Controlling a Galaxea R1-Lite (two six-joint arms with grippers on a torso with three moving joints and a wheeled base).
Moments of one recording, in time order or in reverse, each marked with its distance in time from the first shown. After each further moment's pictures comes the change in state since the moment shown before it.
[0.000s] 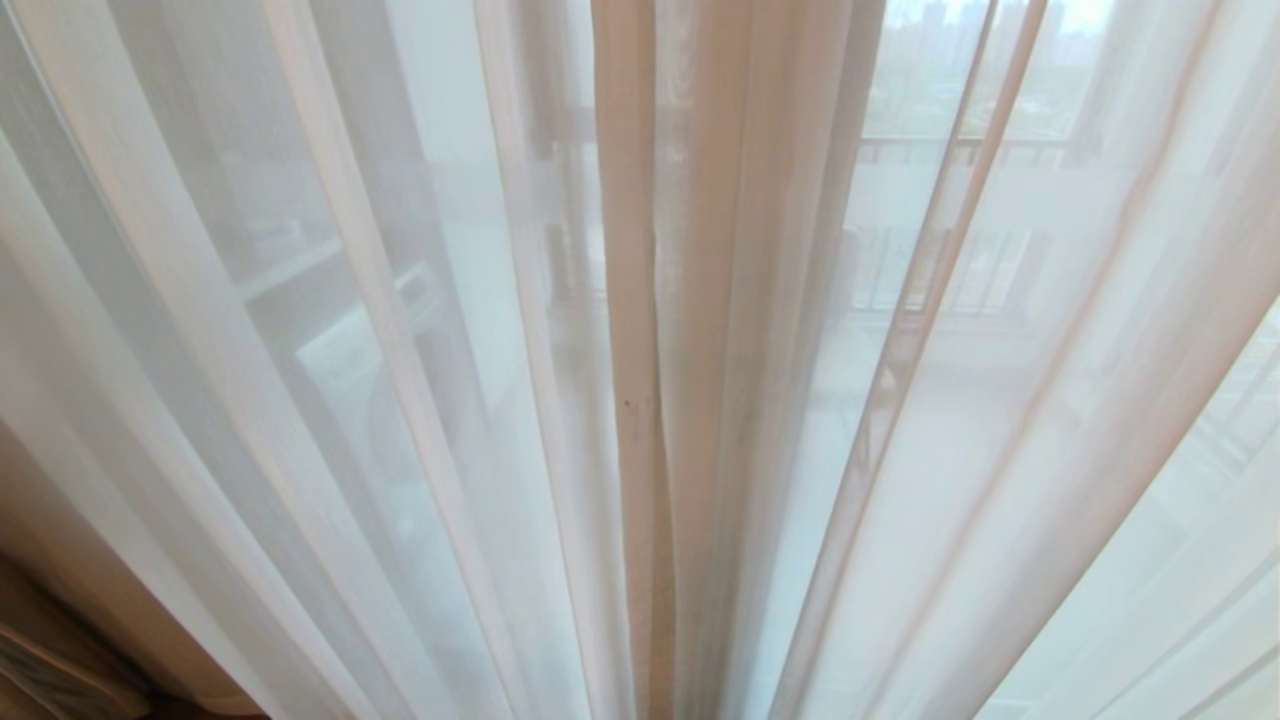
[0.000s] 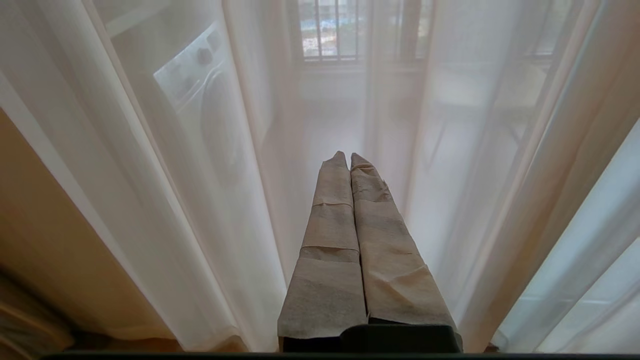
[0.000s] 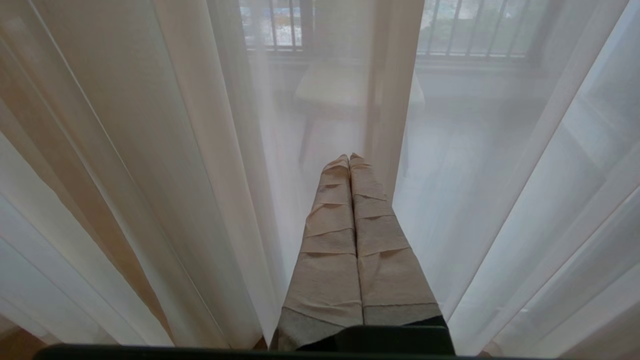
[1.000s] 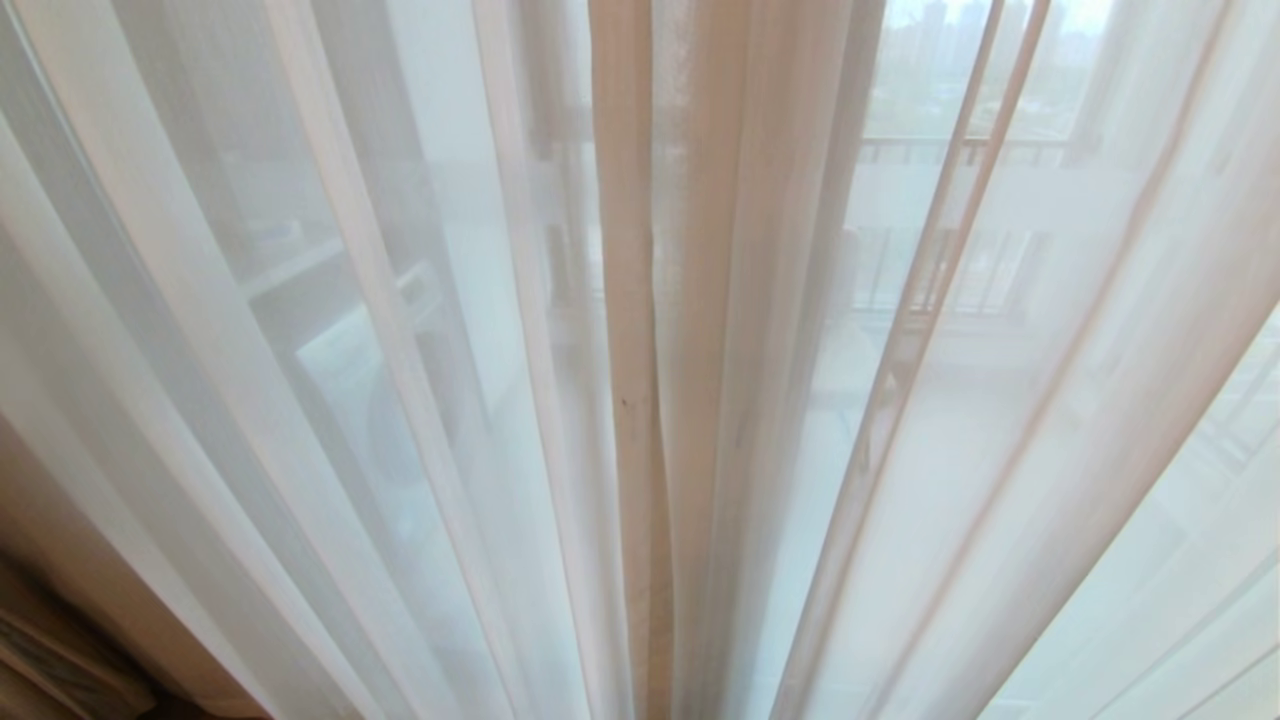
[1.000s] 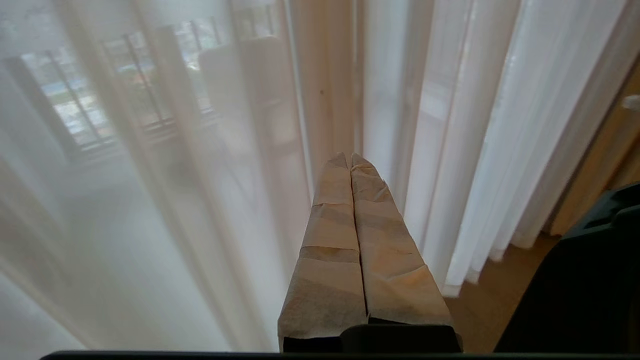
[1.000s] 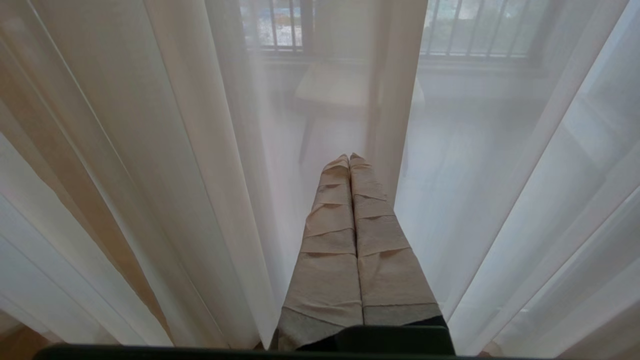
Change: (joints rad) left arm -0.007 0.425 -0.533 0.072 -0.634 -0.022; right arm 0.000 0.000 0.000 0.000 0.000 0.000
